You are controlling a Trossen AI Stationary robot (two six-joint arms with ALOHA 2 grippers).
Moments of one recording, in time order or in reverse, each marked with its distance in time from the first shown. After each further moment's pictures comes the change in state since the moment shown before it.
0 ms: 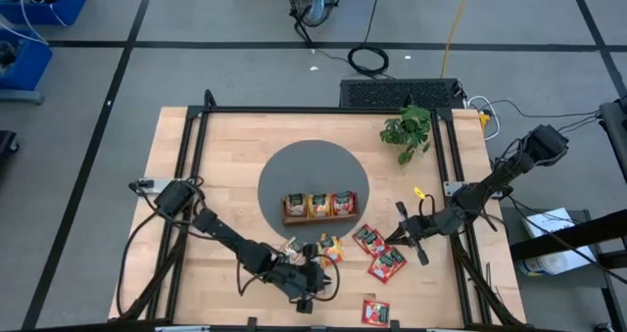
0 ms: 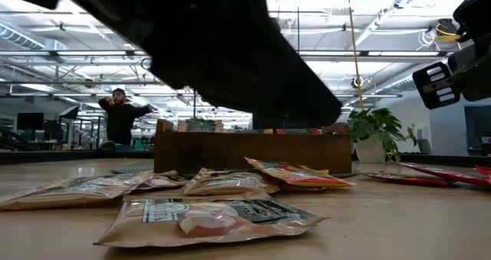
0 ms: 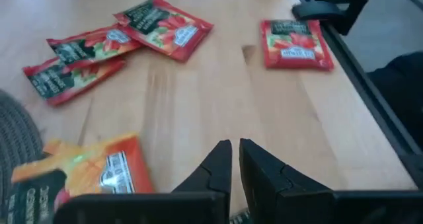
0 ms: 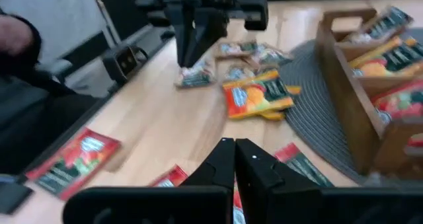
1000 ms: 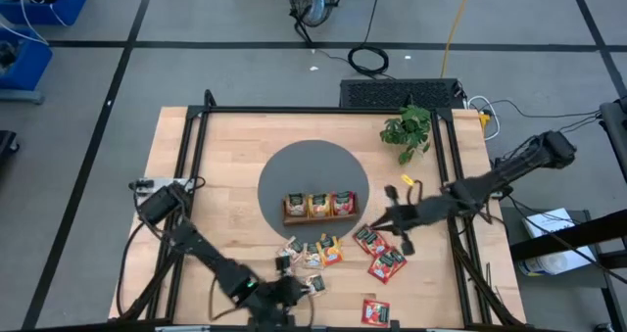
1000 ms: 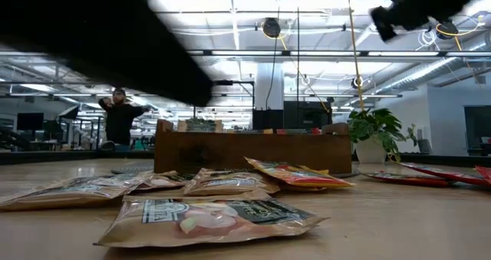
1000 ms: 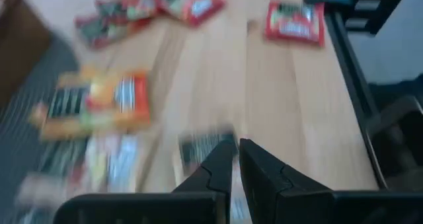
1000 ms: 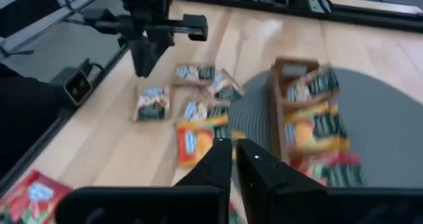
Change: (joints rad) left arm -0.178 -0.041 0.000 -0.198 -0.289 -0.275; right arm -0.177 -0.047 0.467 -0.650 -0.052 -0.149
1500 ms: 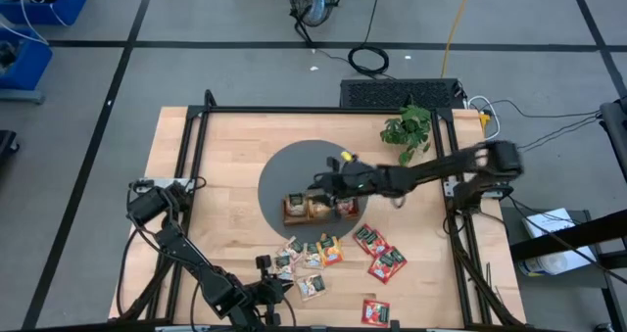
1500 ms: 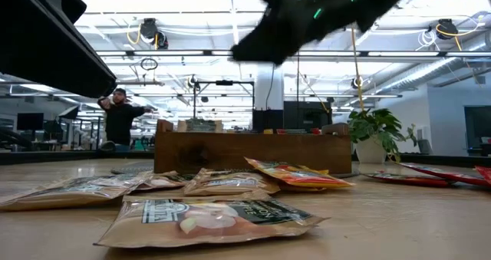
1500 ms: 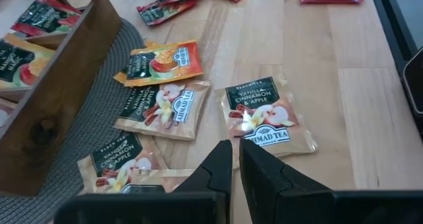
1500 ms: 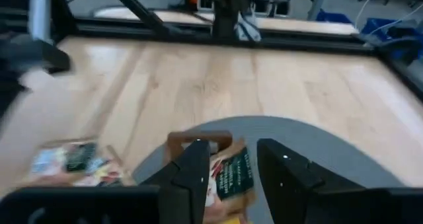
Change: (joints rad) left arm -0.123 -0.054 0.000 -0.339 -0.203 -0.176; right arm -0.440 0.635 0.390 0.329 -0.232 -0.145
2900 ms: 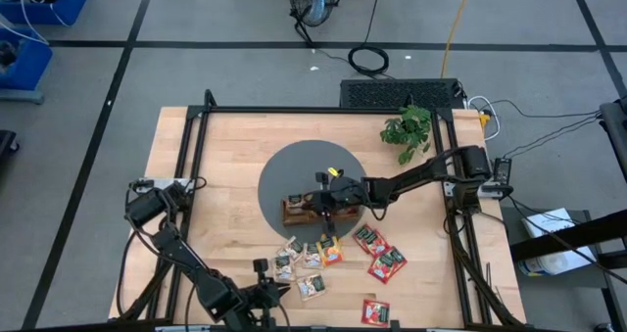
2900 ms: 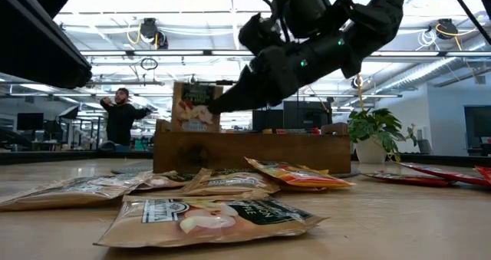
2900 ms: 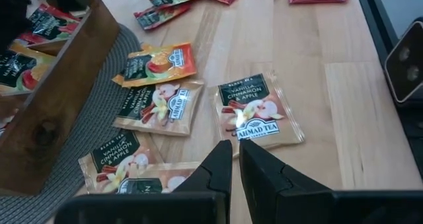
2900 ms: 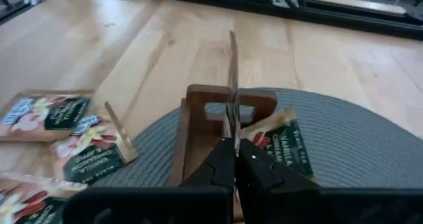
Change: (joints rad) left arm -0.033 0.000 0.000 -0.007 -0.027 0.006; right arm 0.030 0.299 0.000 0.253 -0.033 -0.076
